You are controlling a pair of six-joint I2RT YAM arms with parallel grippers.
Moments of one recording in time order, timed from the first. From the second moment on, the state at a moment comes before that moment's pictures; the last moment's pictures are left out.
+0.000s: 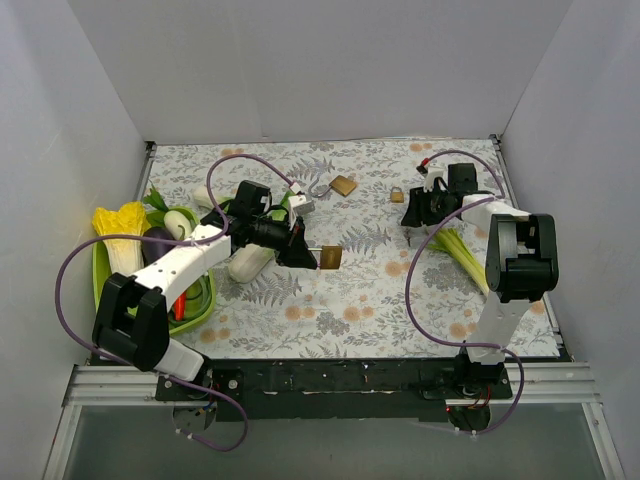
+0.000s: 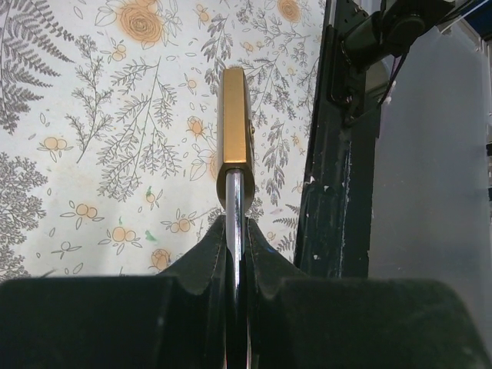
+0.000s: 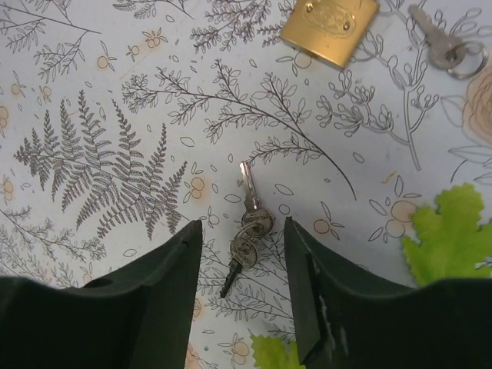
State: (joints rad) left arm -0.46 1.46 1.05 -0.44 1.00 0.23; right arm 0.04 1.88 1.17 -0.23 -0.56 -0.14
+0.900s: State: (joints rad) left arm -0.53 1.58 1.07 -0.43 1.04 -0.30; right arm 0.77 1.09 0.95 -0.40 -0.53 -0.64
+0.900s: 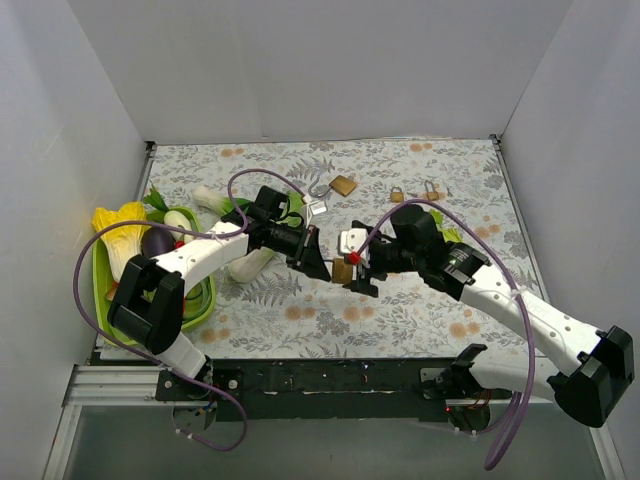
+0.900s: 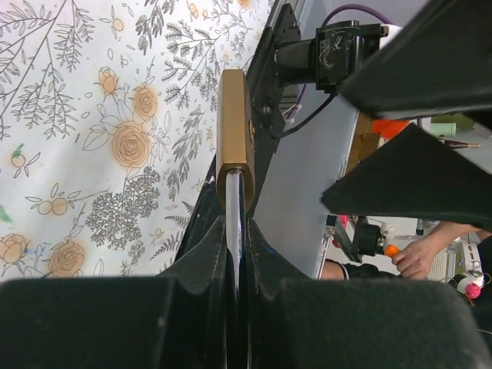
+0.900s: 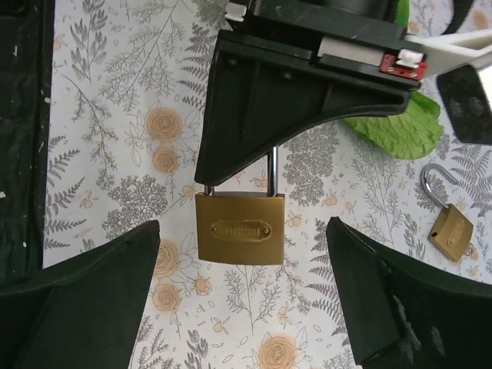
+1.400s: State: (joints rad) left arm -0.55 1.57 1.08 -0.37 1.05 -0.37; right arm 0.84 1.19 0.93 -0.40 -0.38 -0.69
